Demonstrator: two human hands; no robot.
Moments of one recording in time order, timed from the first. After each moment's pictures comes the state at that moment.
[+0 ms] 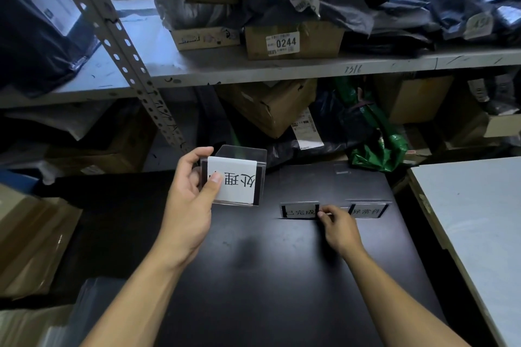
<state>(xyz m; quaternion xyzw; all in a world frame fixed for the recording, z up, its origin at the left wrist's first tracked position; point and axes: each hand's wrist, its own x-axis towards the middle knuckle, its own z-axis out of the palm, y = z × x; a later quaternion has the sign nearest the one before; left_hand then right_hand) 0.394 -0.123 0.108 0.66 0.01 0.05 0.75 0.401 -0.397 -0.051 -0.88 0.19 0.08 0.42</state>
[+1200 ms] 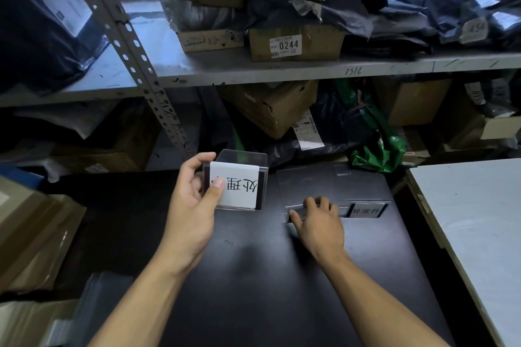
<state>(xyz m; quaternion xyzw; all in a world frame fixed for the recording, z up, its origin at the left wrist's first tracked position) 0.376 -0.124 0.112 0.66 0.02 0.05 0.75 0.394 -0.345 -0.025 -0.98 0.11 0.06 0.13</state>
